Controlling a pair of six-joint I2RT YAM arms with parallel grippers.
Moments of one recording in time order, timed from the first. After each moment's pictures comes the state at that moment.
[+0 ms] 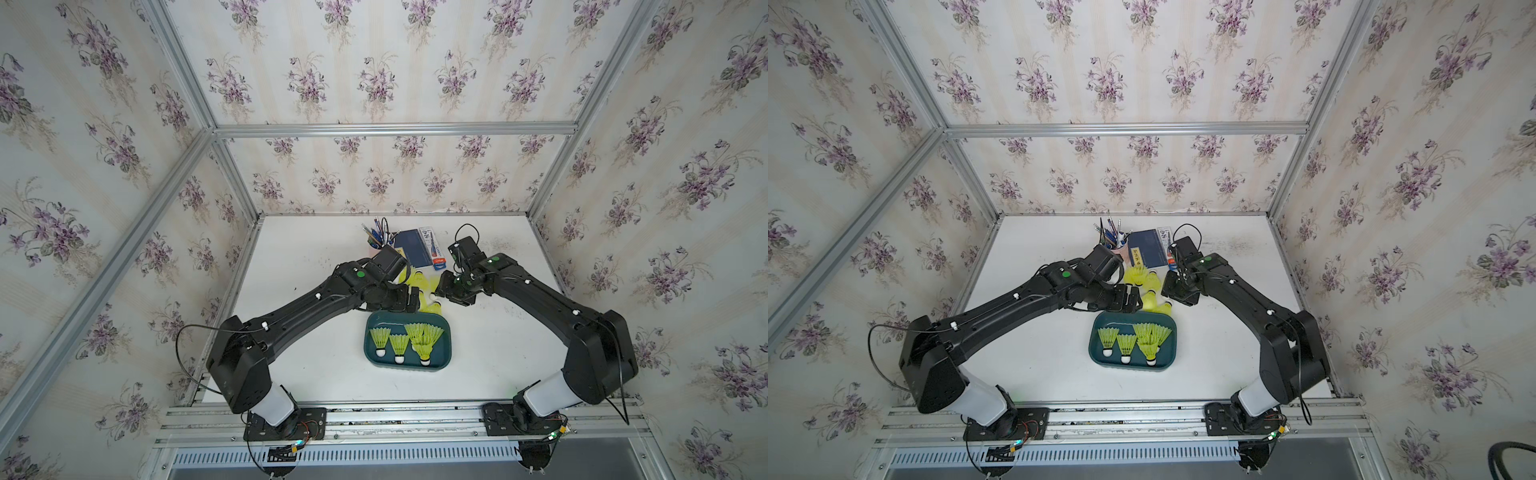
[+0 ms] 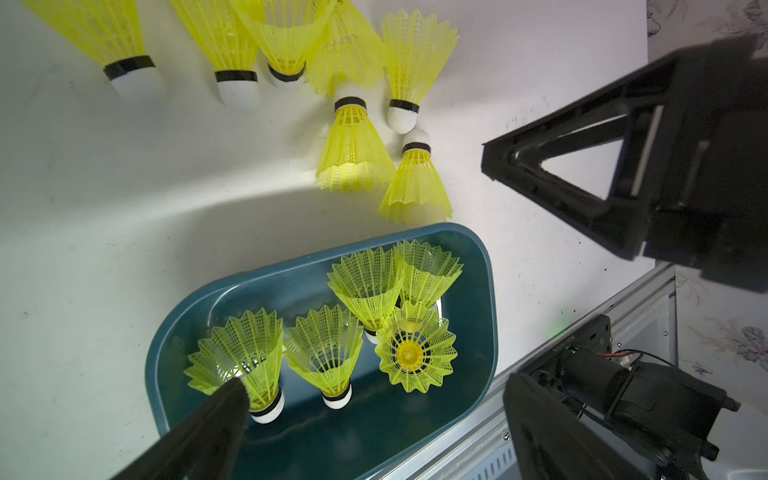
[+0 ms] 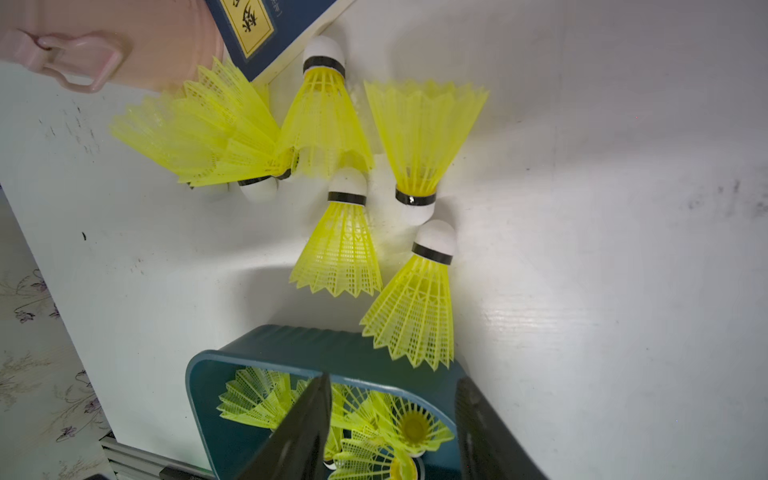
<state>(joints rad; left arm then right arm) -0.77 1.61 1.38 -0.83 0.18 -0.64 0.49 1.58 1.20 -0.82 -0.15 0.75</state>
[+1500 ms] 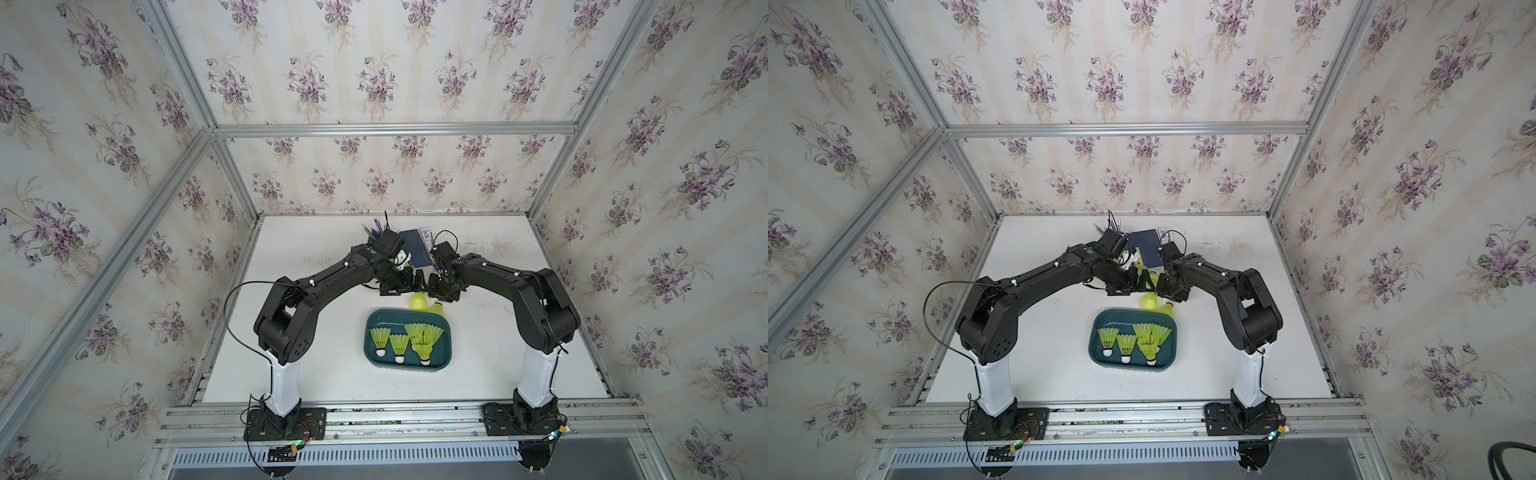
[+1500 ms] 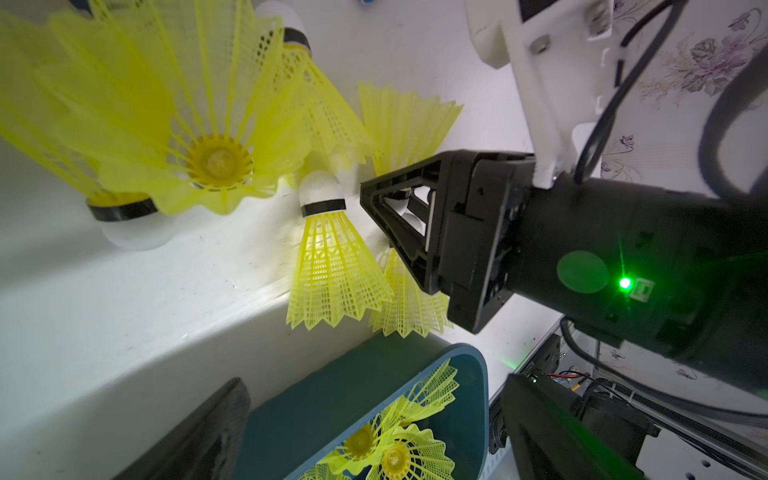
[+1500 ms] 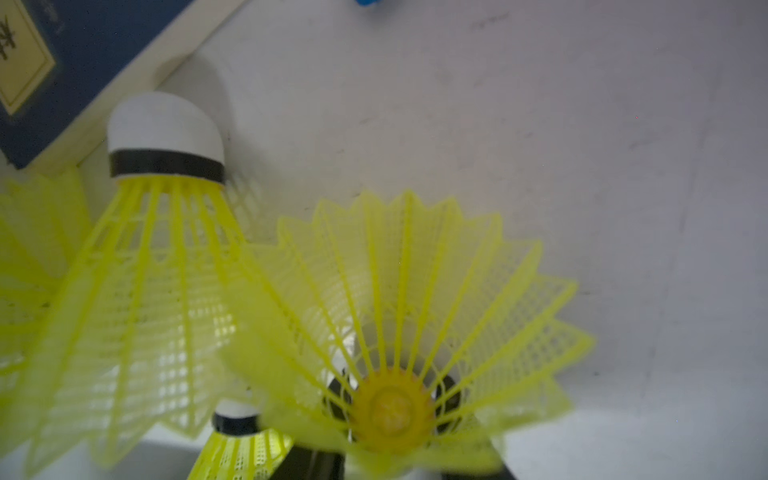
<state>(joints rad) -0.62 1.94 1.52 -0.66 0.46 -0.55 0.48 1.93 1.26 -0.62 -0.07 0.70</state>
